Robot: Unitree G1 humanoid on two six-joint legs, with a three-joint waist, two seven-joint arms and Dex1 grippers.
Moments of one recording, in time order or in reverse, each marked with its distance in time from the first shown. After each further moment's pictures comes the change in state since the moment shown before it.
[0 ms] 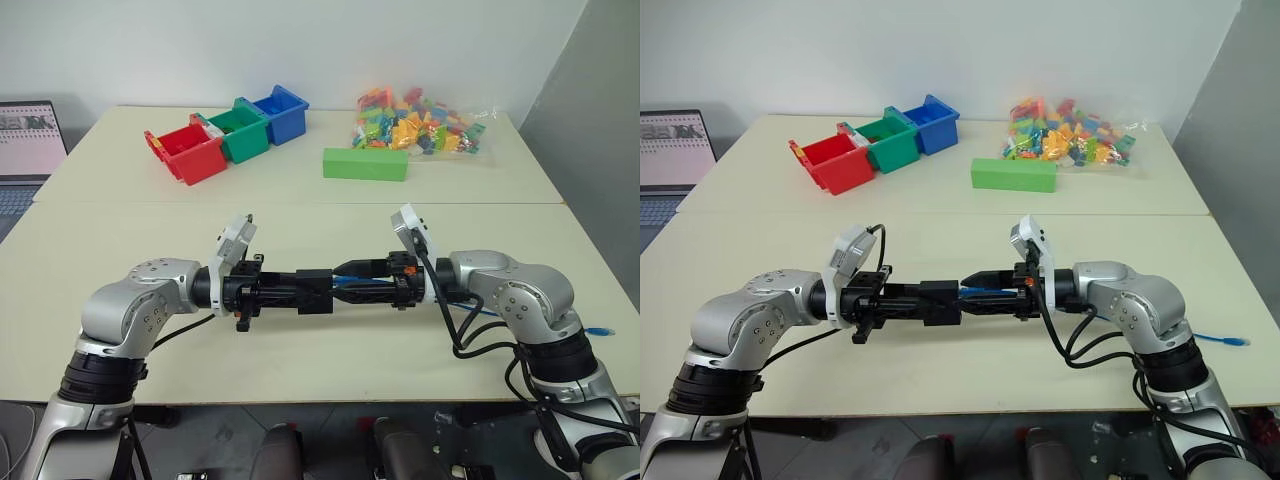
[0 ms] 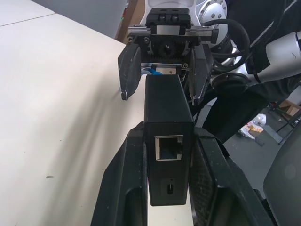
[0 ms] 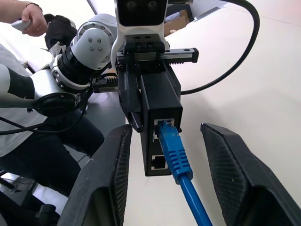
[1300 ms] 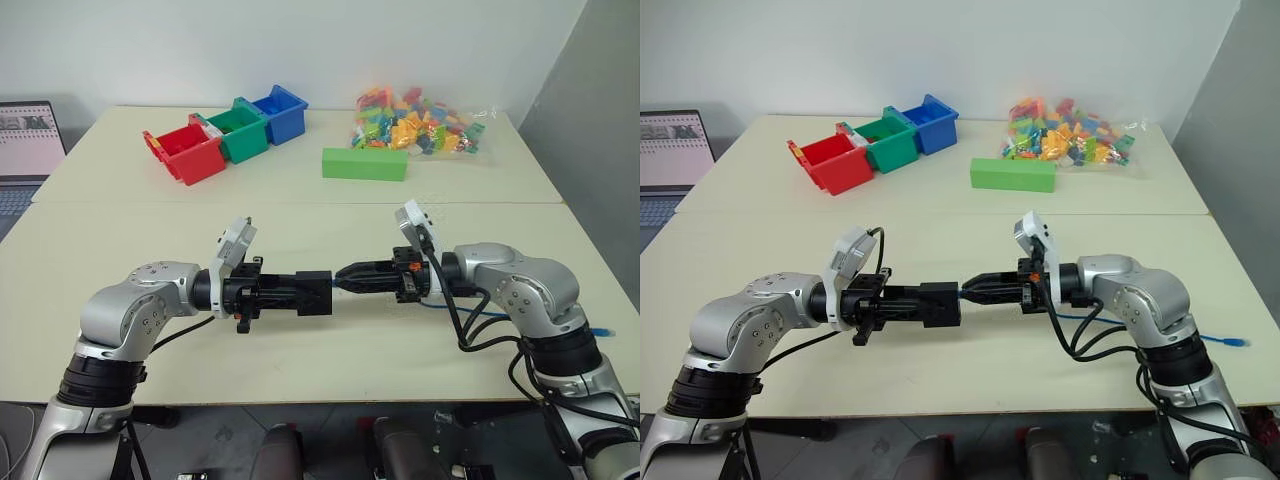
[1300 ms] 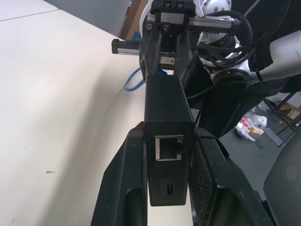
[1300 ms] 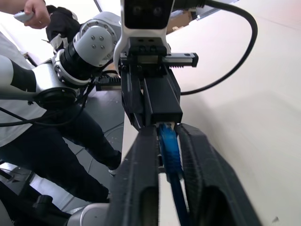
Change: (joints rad) left arm 0.011 0.000 0.004 -0.010 -0.004 0.016 0.017; right arm -0.033 -0.009 -0.008 0.019 -0.032 -0.010 0.062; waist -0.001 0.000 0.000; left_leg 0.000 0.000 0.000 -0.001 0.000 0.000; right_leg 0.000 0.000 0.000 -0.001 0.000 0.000
